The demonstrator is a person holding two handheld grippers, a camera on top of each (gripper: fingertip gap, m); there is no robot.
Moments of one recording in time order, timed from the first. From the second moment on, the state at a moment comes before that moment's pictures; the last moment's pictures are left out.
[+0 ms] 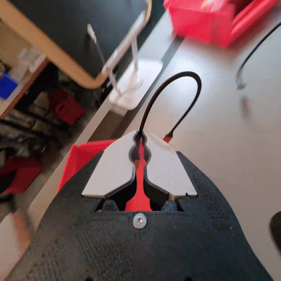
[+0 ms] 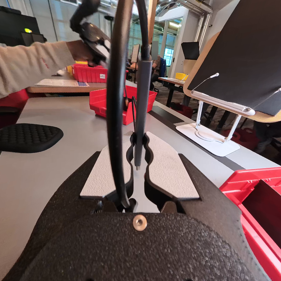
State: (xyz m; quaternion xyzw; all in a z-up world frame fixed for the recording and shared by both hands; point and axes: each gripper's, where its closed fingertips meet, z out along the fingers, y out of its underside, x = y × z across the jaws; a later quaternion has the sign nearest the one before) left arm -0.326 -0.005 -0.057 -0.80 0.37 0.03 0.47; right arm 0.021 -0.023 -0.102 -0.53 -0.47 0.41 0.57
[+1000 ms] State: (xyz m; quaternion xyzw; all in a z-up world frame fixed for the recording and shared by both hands) left arm -0.162 -0.064 -0.230 -0.72 0.59 -0.12 0.36; right arm 0.039 0.009 -0.114 -0.58 -0.43 0.36 0.59
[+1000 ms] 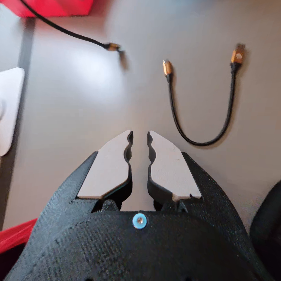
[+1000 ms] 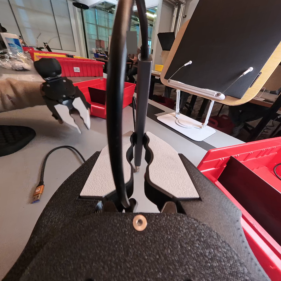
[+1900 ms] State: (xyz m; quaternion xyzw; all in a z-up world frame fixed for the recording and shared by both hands) left arm -0.065 -0.045 -0.261 -0.73 0.58 -0.05 0.37; right arm 0.042 0.007 -0.116 -0.58 -0.44 0.36 0.58
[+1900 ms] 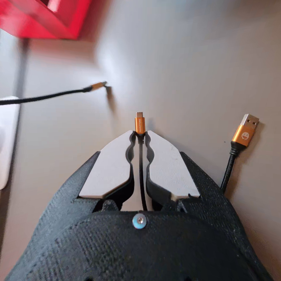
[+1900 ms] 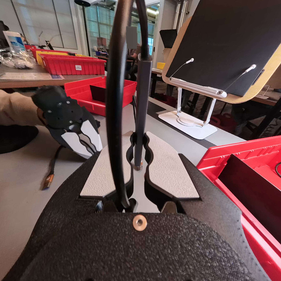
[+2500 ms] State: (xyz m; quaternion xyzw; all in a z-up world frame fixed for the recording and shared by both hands) left arm -0.091 -0.057 -0.115 -0.43 0.61 0.33 0.58; right arm 0.000 -0.062 -0.171 -0.54 -0.61 0.42 0.40
